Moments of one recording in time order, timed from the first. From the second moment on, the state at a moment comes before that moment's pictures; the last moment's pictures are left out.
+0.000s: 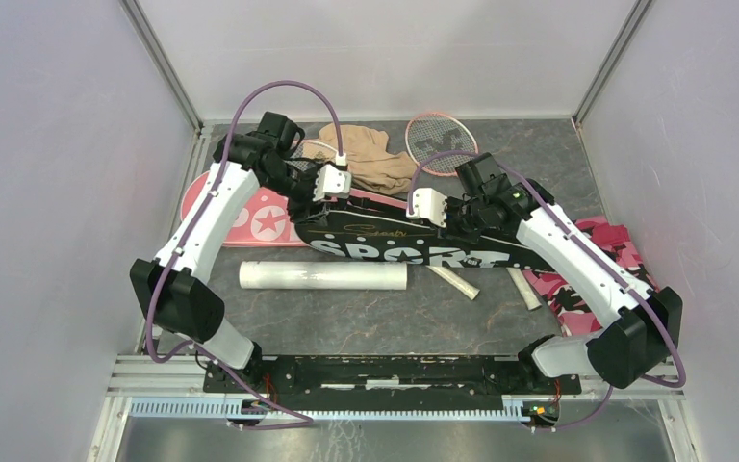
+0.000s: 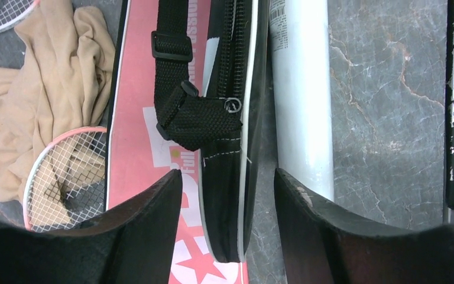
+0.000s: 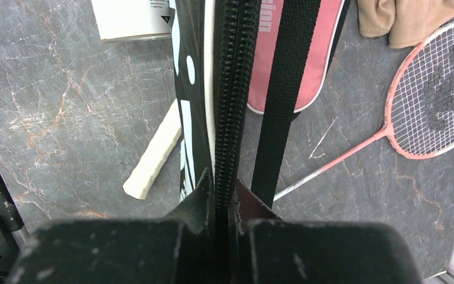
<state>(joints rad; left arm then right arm) -0.32 1.58 1.64 -1.27 0.65 1.30 0.52 1.36 1.26 -0.93 -0.29 -0.92</state>
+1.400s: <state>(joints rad) -0.49 1.78 1.89 -1.42 0.47 1.03 0.52 1.33 1.22 -0.91 -0.27 -0.92</state>
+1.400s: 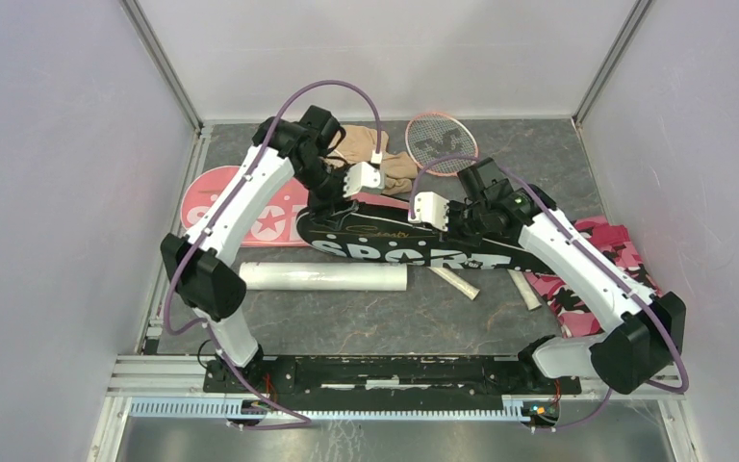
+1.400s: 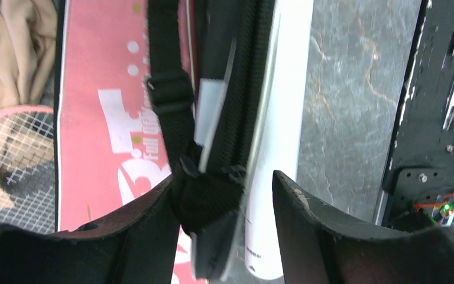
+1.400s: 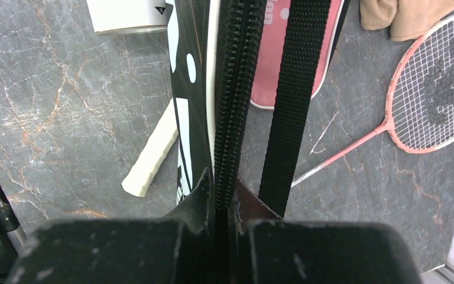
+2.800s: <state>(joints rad) -0.46 1.64 1.69 -1.10 0.81 0.82 0.51 1.30 1.18 -0.90 -0.24 -0.95</state>
